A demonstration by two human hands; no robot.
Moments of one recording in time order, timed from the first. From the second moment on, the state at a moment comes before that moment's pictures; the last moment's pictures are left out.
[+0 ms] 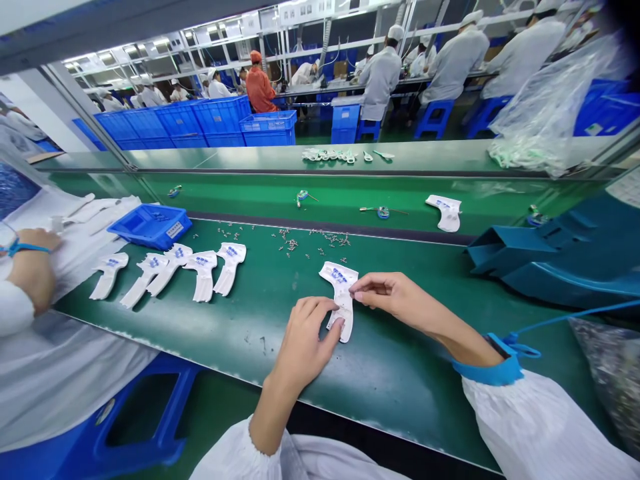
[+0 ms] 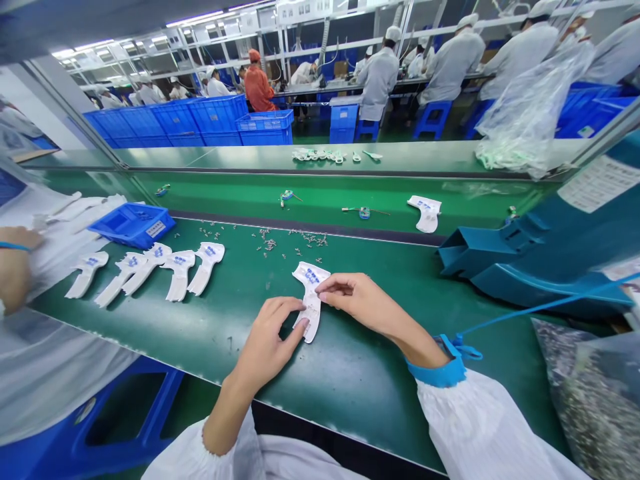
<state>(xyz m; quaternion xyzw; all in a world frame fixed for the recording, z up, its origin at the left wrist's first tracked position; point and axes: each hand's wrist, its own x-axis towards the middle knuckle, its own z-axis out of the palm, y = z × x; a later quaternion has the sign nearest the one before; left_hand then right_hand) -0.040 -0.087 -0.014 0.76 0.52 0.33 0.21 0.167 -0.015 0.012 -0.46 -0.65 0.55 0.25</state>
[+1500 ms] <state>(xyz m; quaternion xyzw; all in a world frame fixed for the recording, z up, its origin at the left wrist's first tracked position) -0.039 -0.087 -0.018 0.78 0.53 0.25 0.21 0.122 0.031 0.048 -0.49 -0.79 0.34 -0.13</state>
